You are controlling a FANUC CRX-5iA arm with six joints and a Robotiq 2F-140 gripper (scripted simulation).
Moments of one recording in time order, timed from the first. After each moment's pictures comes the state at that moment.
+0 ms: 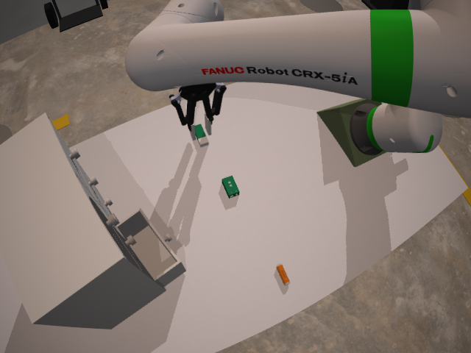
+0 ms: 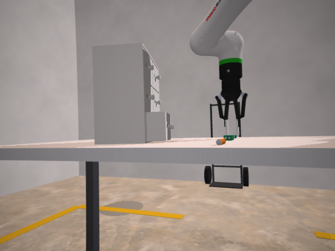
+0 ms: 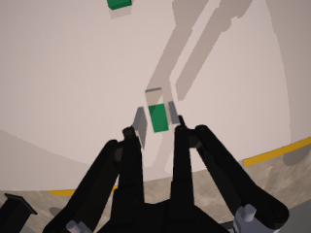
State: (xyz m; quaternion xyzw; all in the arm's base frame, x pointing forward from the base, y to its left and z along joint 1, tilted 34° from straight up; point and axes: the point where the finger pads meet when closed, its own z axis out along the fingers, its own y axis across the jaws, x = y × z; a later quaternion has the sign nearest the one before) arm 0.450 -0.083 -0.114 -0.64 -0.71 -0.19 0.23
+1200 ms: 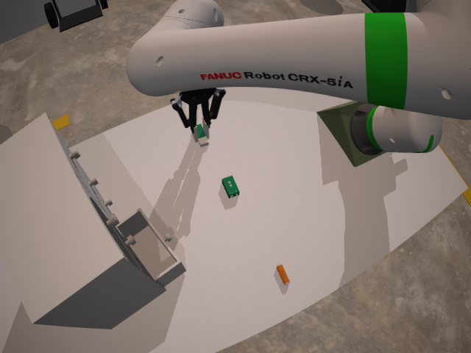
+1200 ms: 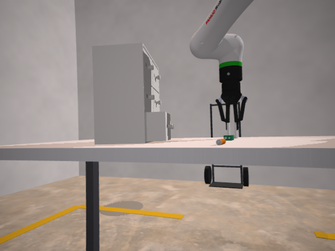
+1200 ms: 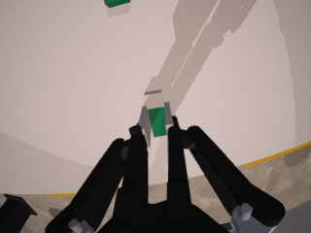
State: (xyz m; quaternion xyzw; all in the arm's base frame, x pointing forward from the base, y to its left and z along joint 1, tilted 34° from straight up) arm 0.449 -0.076 -0.124 -0.64 -0.71 -0.19 0.23
